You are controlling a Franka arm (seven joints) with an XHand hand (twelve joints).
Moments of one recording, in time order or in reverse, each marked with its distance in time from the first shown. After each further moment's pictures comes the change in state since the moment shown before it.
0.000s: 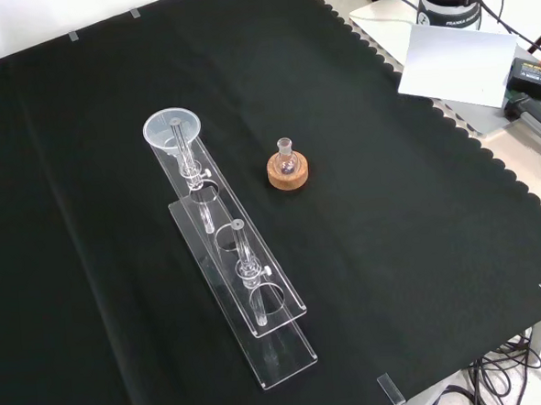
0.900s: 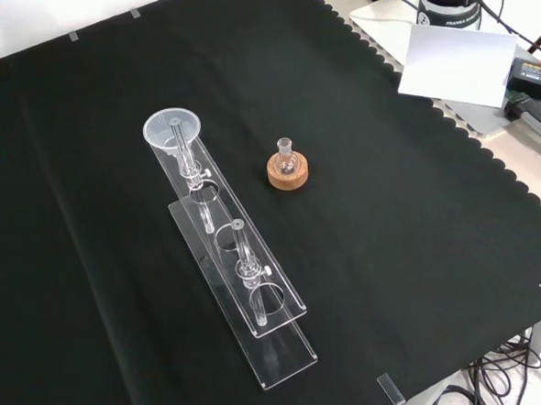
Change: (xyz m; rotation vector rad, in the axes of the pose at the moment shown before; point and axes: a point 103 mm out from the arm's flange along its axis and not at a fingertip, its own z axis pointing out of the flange) arm 0.003 0.010 0.008 0.019 -0.023 0.018
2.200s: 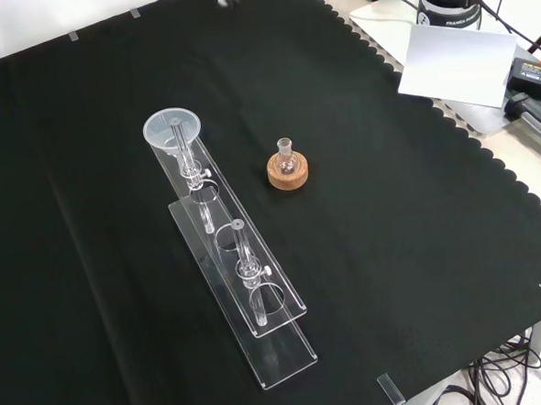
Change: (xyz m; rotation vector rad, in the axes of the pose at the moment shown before) arm 0.038 0.131 0.091 0.171 -0.021 -0.055
